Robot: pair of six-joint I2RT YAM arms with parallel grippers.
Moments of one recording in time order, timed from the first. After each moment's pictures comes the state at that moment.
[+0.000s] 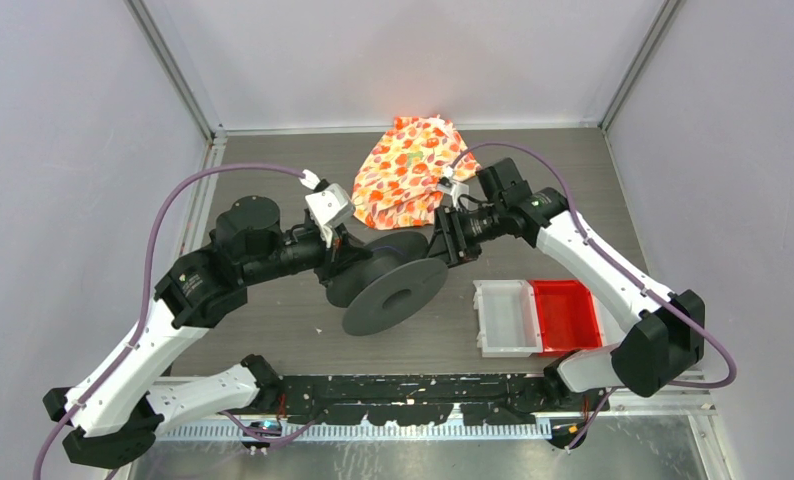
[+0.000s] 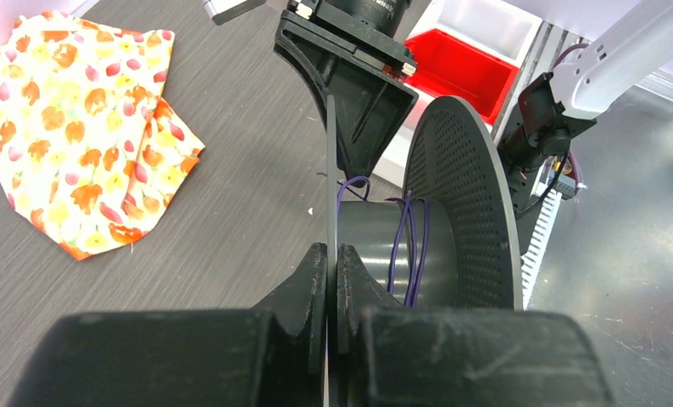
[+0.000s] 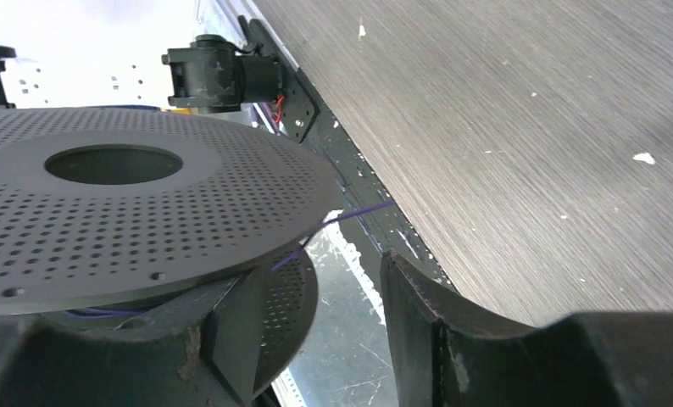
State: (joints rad) left arm -0.83 0.90 1.32 -0.71 0.25 0.00; right arm 0.52 1.38 1.24 -0.77 -0.84 0.36
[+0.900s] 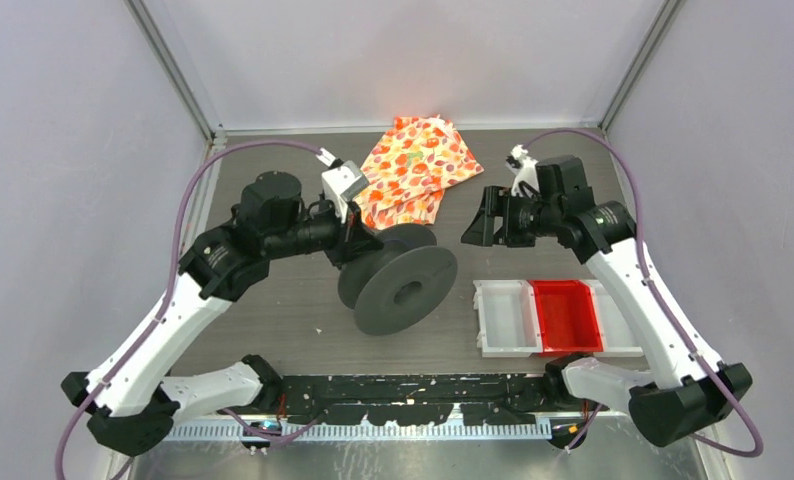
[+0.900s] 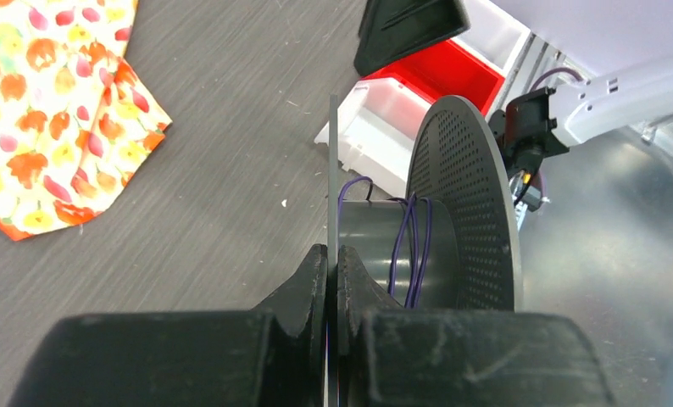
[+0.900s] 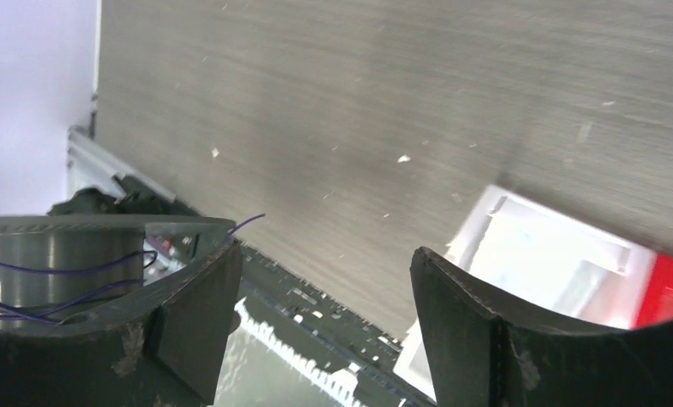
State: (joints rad) left arm -0.77 1.01 1.37 -0.72 0.32 -0.08; right arm 0.35 1.16 1.26 -0.89 -0.46 0.37
